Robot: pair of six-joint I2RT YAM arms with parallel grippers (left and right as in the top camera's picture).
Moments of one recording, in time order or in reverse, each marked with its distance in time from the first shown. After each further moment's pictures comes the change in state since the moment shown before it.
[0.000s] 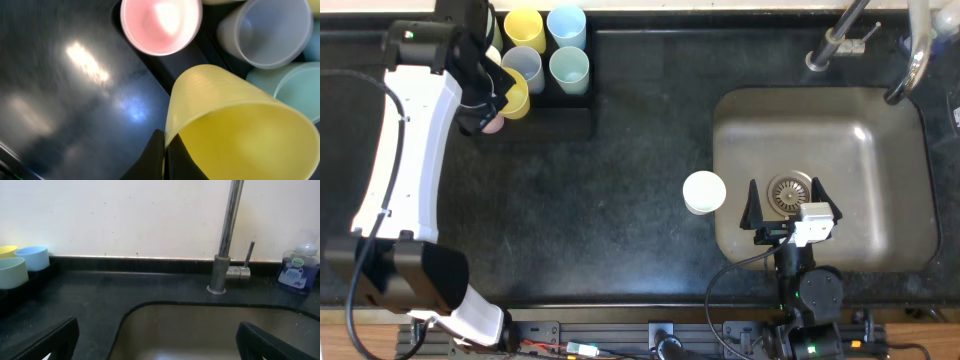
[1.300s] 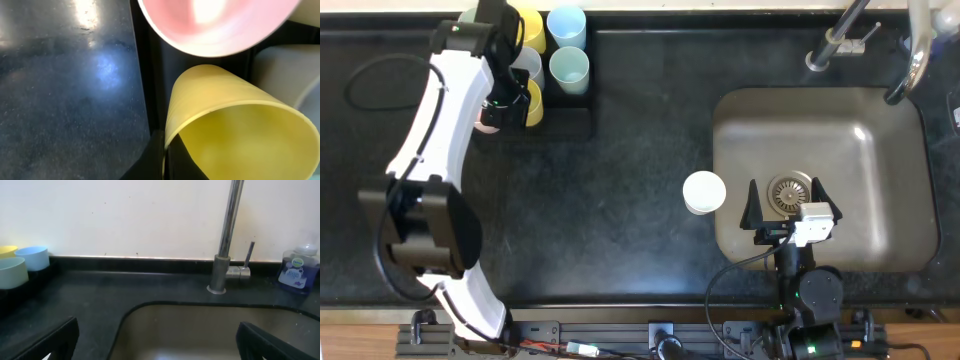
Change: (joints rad) left arm -0.024 0.194 -0.035 0.103 0.045 -0.489; right arm 0.000 0.000 0.000 0.000 0.000 0.000
